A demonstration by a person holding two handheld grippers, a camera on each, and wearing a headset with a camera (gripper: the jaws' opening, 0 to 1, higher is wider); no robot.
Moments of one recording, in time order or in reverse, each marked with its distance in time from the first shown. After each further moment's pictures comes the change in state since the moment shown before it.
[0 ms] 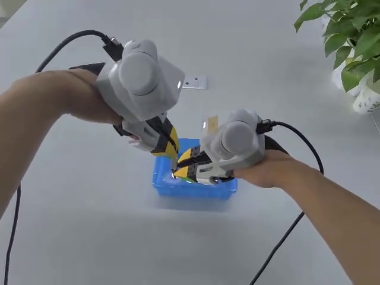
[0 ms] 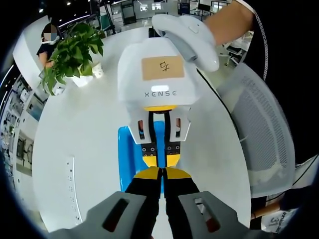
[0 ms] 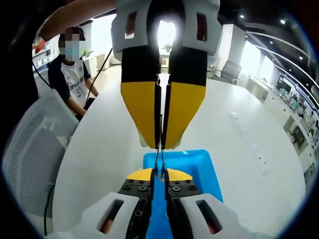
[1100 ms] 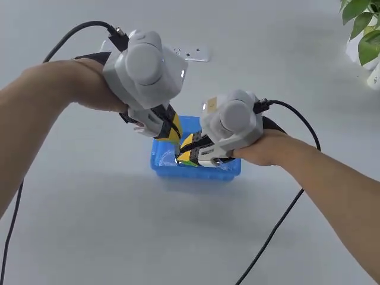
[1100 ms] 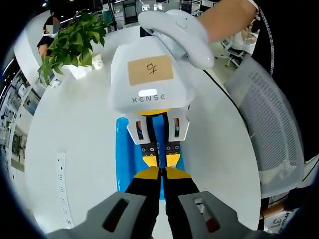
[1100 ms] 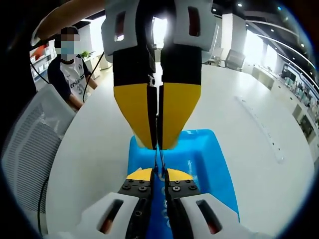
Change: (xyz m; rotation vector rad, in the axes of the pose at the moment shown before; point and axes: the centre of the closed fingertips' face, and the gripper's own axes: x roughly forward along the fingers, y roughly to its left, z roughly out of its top) left arm 0.035 0.013 -0.022 -0.032 -0.013 -0.025; right arm 0.027 -0.008 -0.034 0.061 0.038 0.075
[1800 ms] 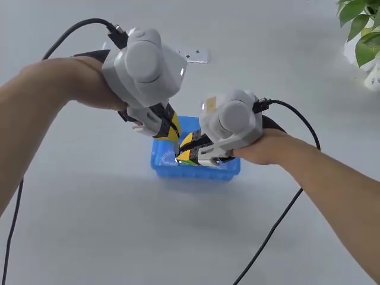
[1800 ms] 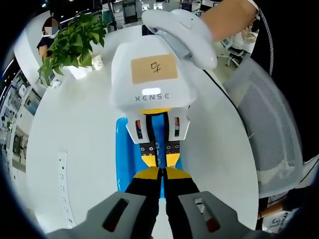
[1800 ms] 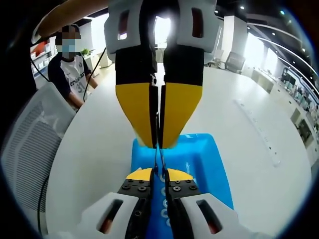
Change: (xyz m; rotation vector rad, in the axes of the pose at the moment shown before) left arm -0.007 -0.004 0.004 0.004 0.011 0.005; right arm -0.006 0.002 0.006 -0.030 0.005 -0.019
